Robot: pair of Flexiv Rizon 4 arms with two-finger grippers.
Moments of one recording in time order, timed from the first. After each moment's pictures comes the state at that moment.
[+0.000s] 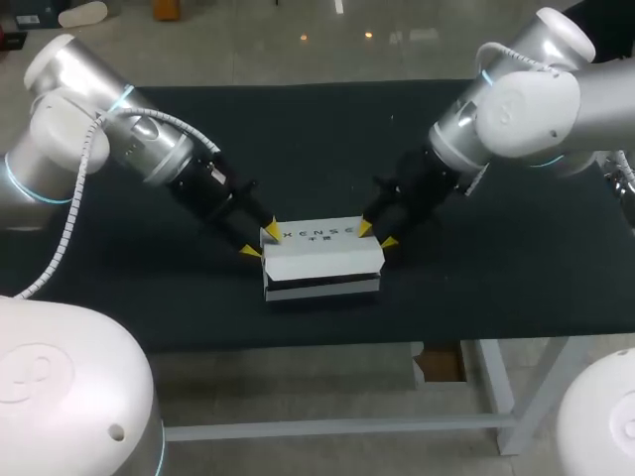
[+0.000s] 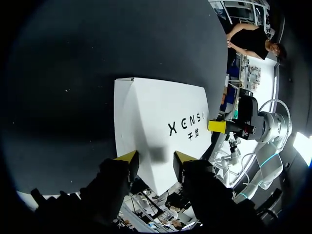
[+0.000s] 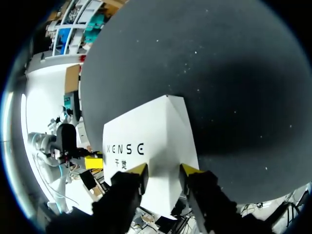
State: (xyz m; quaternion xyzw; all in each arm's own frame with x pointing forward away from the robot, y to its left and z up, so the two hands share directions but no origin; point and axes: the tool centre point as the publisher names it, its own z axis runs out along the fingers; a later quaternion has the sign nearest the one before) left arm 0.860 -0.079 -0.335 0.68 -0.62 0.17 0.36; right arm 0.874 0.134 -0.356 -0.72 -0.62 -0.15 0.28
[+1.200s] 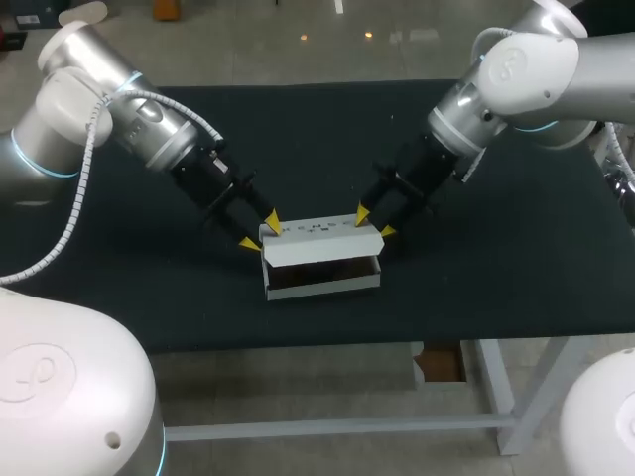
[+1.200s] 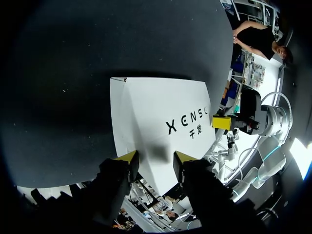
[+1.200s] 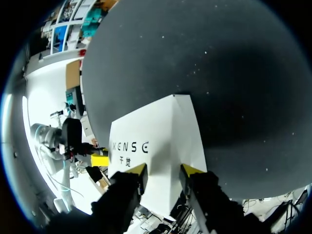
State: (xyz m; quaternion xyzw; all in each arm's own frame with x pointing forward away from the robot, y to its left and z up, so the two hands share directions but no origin) left arm 0.866 -0.078 -0.325 0.67 -0.61 0.12 0.40; right arm 0.887 0.139 -0.342 -0.70 -0.61 -0.12 0.34
